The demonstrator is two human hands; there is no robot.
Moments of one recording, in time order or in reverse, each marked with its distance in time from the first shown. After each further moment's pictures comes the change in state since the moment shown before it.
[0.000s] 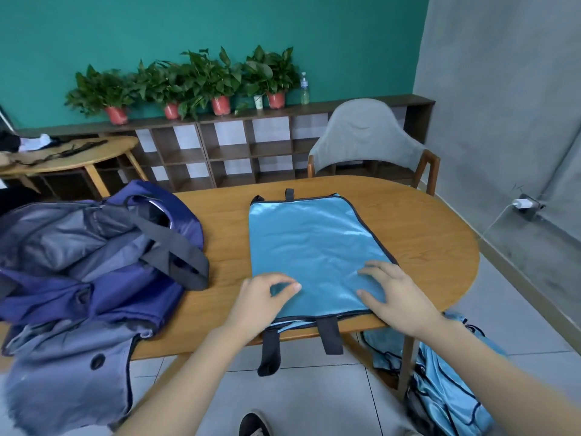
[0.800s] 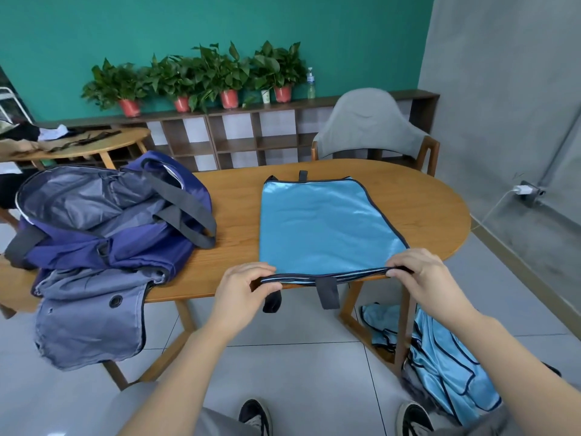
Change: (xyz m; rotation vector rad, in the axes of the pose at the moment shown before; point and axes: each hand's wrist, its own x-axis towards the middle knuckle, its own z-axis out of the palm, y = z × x) left_hand -0.086 -0.026 0.001 0.013 0.225 0.115; right_hand -0.077 0.018 -0.007 0.108 0.273 -0.125
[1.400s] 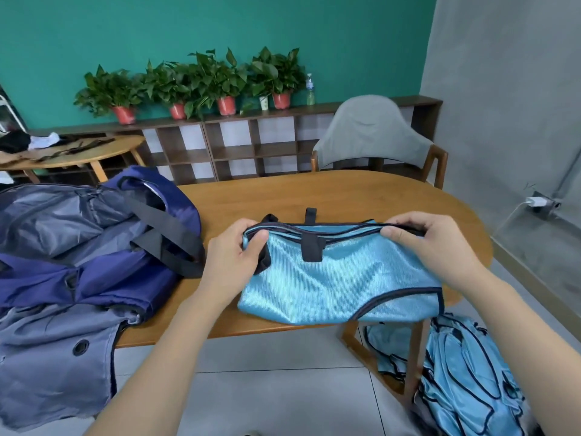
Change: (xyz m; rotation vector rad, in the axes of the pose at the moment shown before) left_hand 0.104 0.041 -0.022 -0.028 0.119 -0.103; right_hand 0.112 -0.022 -0.034 0.370 0.028 0.265
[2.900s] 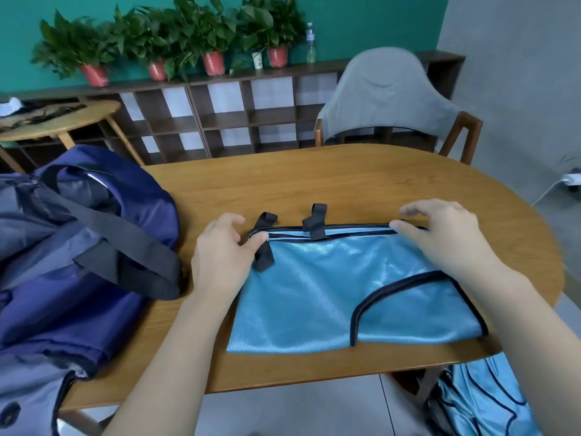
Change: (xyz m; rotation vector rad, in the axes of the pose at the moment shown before) left_hand 0.071 -0.068 0.048 0.296 0.040 -0.269; right_hand 0.075 0.051 0.047 -0.552 -0.062 0.114
